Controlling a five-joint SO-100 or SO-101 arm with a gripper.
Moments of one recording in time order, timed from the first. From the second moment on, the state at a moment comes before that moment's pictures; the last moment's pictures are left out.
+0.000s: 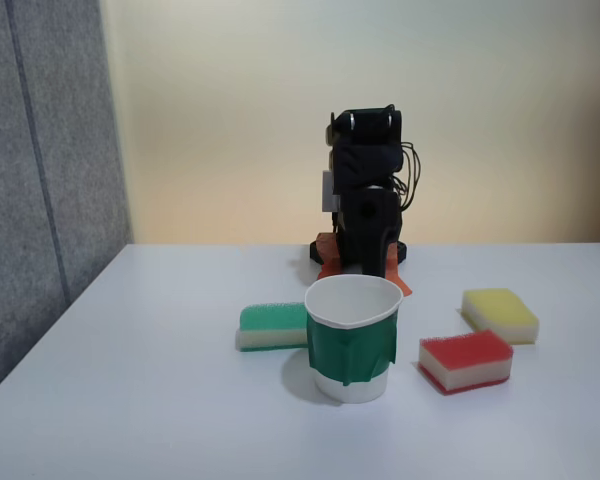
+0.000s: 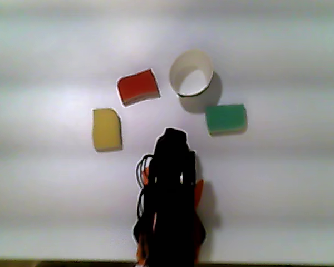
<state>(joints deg) 3.9 191.9 182.5 72.7 0.6</state>
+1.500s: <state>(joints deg) -7.3 124.0 109.8 87.5 2.7</state>
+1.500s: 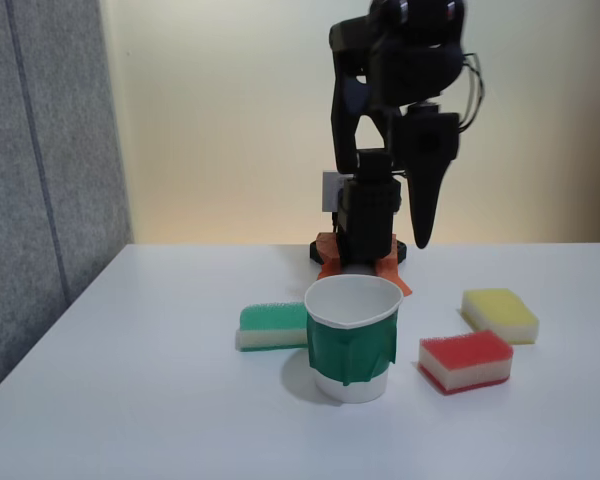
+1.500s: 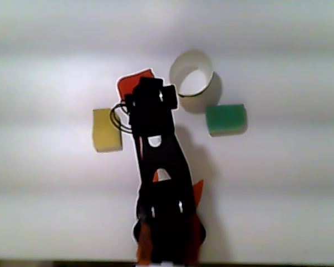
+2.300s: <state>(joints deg) -13.2 89.2 93.4 81.2 -12.3</state>
